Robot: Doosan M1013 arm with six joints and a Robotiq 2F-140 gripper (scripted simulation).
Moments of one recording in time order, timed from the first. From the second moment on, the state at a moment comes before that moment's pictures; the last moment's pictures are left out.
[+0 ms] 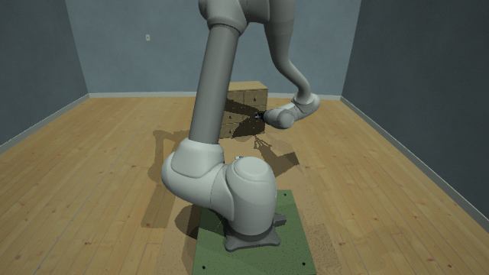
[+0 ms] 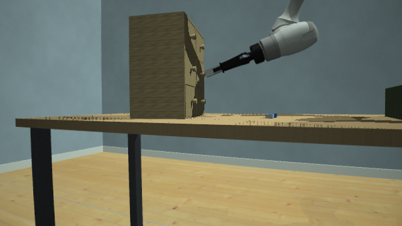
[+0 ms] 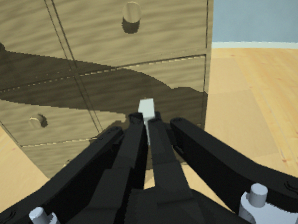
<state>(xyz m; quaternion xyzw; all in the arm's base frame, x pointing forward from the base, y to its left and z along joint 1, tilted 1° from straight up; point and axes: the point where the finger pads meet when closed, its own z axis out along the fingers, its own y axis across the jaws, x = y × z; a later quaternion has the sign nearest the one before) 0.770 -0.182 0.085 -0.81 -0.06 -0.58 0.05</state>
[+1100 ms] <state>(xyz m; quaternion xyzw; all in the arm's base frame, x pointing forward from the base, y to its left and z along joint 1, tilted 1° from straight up) 0.696 -0.193 0.095 -0.81 -0.06 -0.58 0.05</state>
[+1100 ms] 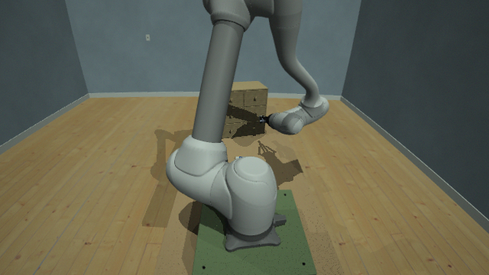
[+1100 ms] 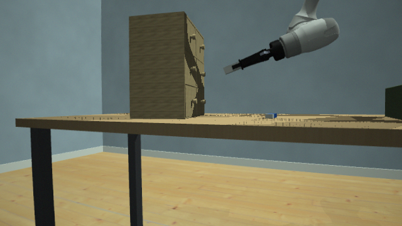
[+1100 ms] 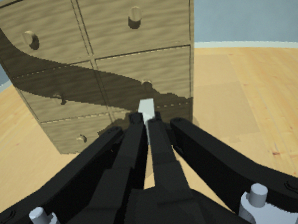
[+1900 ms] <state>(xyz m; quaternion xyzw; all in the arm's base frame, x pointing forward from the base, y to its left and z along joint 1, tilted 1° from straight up) 0.665 -0.198 0.110 -0.83 -0.06 -0.55 0.04</state>
